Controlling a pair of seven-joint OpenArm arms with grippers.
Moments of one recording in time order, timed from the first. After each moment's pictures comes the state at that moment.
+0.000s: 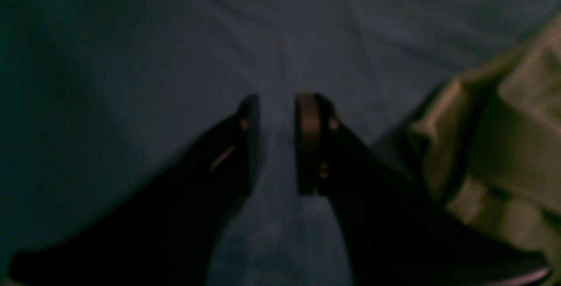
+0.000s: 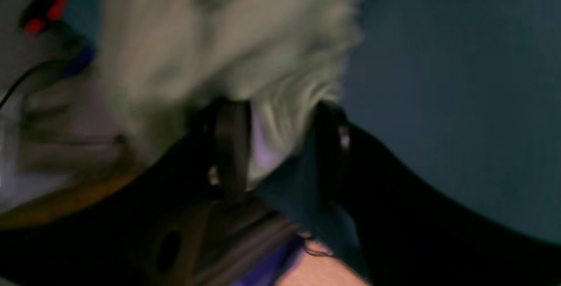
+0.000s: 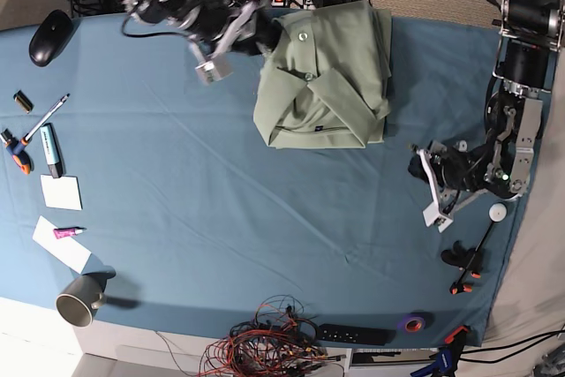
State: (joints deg) left arm -19.4 -28.7 15.0 74.7 -43.4 -25.0 64.1; right arm -26.5 -2.2 15.1 110.3 34.5 35.3 -64.2
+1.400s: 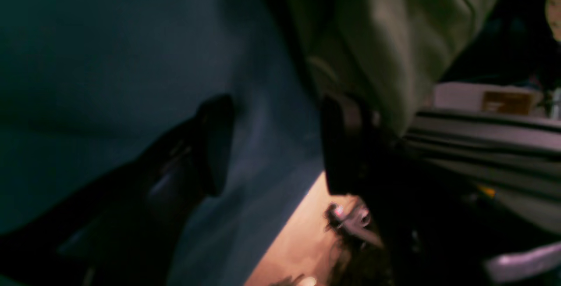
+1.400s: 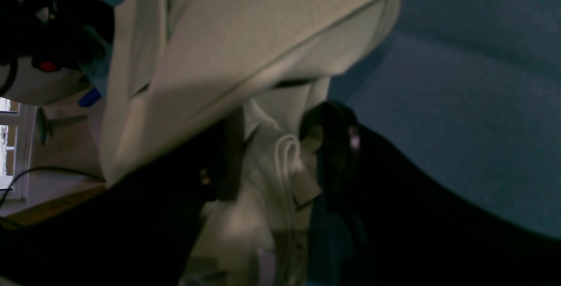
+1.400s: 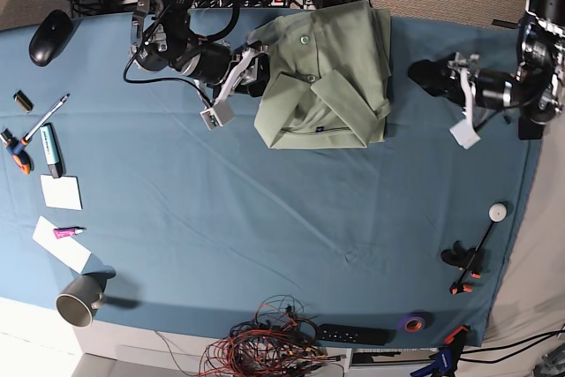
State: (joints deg) left arm 1.3 -36.7 8.9 75.5 -82.2 -38.1 74.6; right arm -13.6 -0.4 9.9 99.2 40.9 34.9 -67.3
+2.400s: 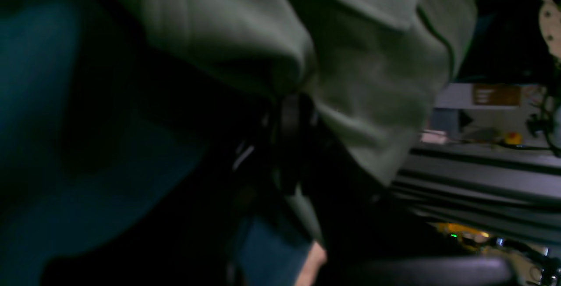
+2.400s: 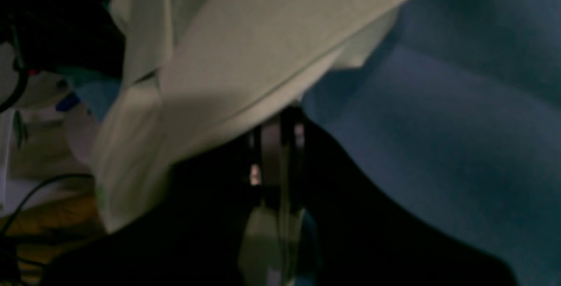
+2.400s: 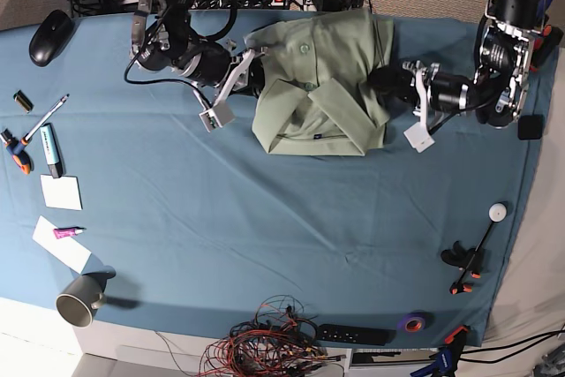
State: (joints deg) left arm -3.4 -26.2 9.4 75.1 -73.7 -39.4 74.5; right arm -13.7 -1.5 11.0 99.8 36.6 37.2 -63.1
